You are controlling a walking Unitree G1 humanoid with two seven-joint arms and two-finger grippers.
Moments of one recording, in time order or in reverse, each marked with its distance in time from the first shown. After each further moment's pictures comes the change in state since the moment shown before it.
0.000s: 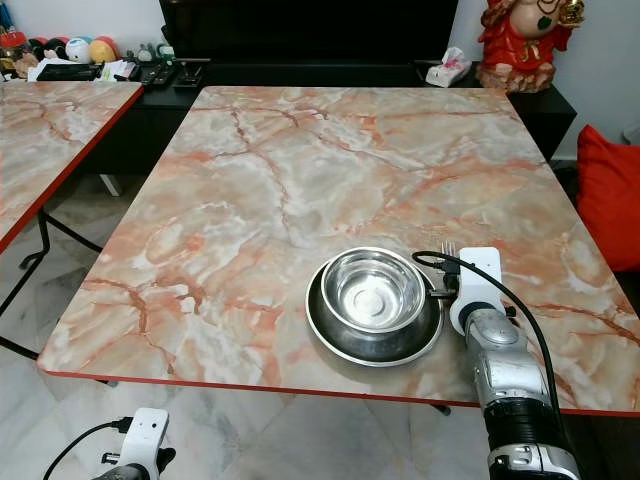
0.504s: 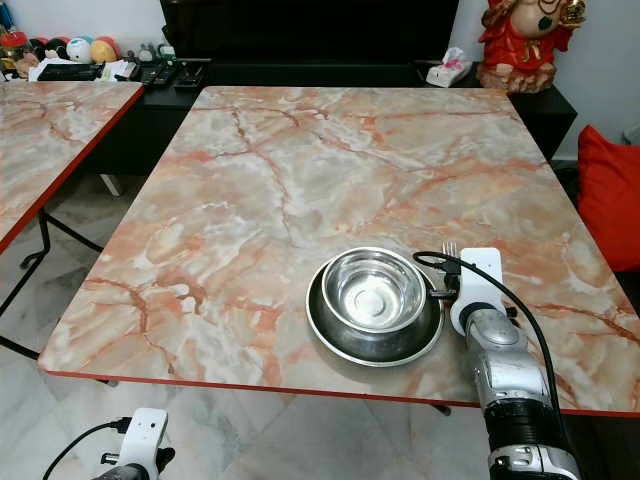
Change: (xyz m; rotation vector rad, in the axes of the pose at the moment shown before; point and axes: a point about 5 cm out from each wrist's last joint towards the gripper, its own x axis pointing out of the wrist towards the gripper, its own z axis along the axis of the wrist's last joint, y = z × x) left arm 0.000 0.001 0.000 -0.012 -0.001 0.005; right arm 0.000 -0.001 0.000 0.003 0.002 -0.007
